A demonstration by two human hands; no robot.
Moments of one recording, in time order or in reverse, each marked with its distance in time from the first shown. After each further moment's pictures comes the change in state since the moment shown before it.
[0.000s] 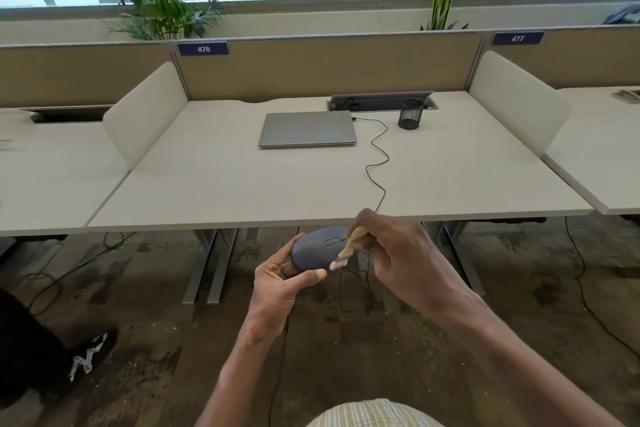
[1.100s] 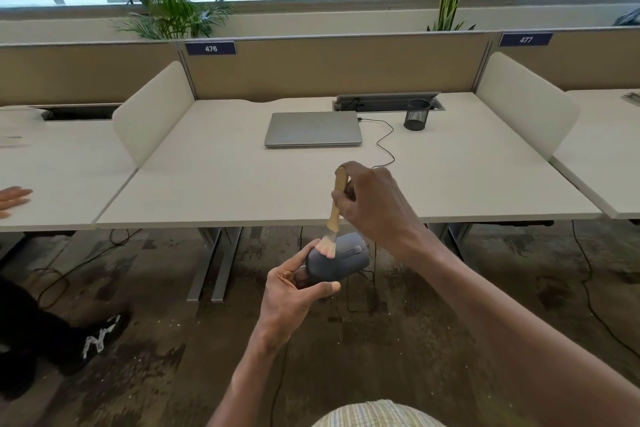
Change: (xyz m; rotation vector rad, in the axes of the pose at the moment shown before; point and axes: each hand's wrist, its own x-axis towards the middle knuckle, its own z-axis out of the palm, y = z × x) left_hand -0.011 -0.004 0.002 0.183 -0.055 0.074; right_hand 0.079 0.001 0.017 0.006 0.071 0.162
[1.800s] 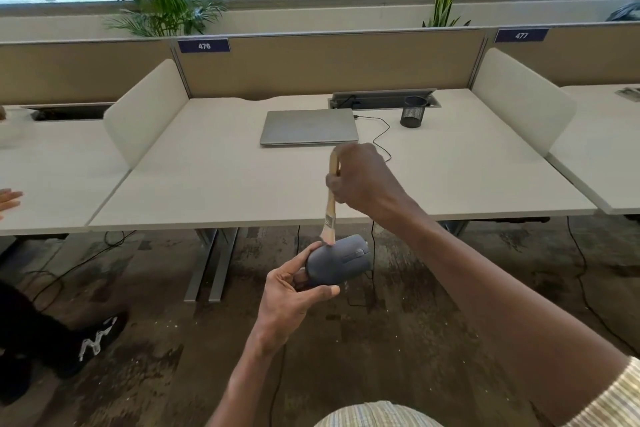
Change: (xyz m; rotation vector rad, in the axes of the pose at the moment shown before) left_hand 0.002 0.001 -0.001 -0.008 -0.045 -0.011; right_hand 0.045 0.003 0.004 -0.065 -0.097 0.190
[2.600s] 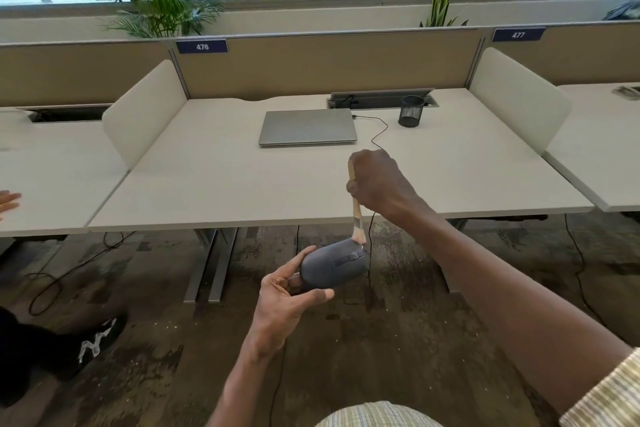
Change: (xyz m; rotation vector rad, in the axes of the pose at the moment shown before) left_hand -0.006 -0.007 -0.007 -0.121 -0.003 -0.026; right_hand 0.004 0.032 0.003 -0.125 -0.027 0.081
